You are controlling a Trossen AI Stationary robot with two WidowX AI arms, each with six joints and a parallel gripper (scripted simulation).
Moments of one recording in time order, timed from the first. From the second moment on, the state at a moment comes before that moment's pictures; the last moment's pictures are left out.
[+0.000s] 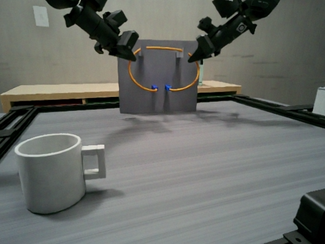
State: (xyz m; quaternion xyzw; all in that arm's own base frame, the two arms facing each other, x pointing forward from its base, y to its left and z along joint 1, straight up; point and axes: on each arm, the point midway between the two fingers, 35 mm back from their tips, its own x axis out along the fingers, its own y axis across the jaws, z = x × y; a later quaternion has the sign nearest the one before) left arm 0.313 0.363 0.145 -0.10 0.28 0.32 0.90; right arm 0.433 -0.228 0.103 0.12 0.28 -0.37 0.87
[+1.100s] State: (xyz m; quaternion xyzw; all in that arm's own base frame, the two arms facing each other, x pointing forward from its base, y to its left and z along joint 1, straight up) left arm 0.313 0.363 0.145 -0.10 0.28 0.32 0.90; right arm 0.432 -0.229 0.103 0.11 0.28 -0.36 0.88
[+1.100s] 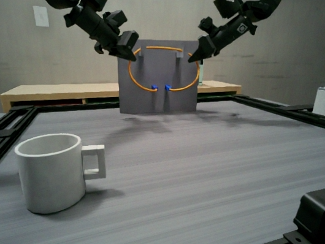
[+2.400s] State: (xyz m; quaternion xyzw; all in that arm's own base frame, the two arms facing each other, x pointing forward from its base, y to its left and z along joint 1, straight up) left arm 0.313 0.363 0.145 -0.10 0.28 0.32 0.90; right arm 0.412 -0.209 0.125 0.11 0.28 -0.36 0.88
